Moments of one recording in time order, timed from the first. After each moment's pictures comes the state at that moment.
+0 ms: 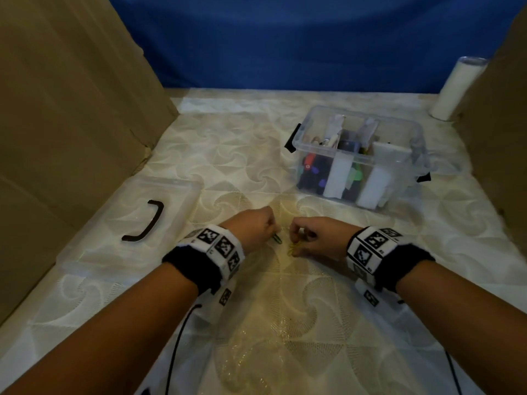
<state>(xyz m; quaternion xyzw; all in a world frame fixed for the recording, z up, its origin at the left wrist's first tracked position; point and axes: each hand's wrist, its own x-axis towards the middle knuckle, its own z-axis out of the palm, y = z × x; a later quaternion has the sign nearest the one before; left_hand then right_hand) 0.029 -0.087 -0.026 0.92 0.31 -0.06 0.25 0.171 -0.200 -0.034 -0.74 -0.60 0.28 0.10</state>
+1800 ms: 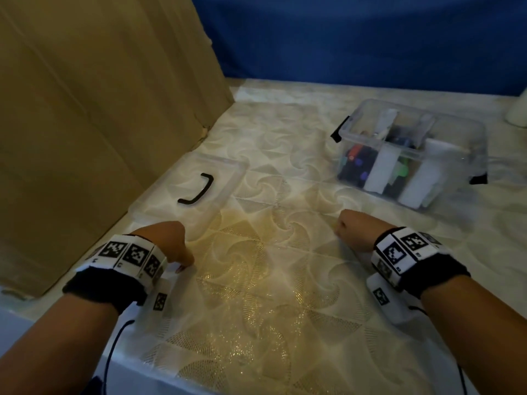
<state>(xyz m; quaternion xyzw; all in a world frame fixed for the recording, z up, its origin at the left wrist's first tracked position) -0.151 -0.079 -0.012 0.78 0.56 -0.24 0.13 0.156 -0.198 -0.038 -0.83 -0.51 0.24 -0.02</state>
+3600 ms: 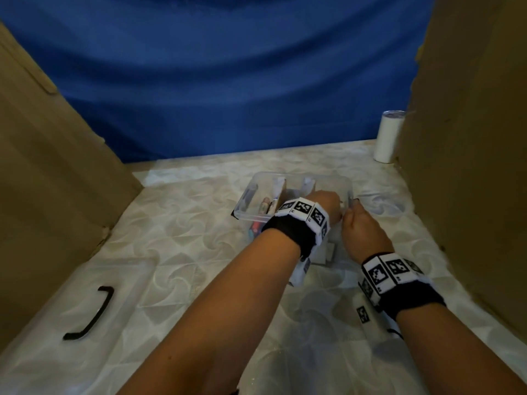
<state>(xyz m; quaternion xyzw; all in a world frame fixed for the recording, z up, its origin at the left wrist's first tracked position) 0.261 -0.158 0.070 0.98 0.18 -0.05 0.08 0.299 -0.249 0.010 -0.90 -0.26 0.03 0.36</state>
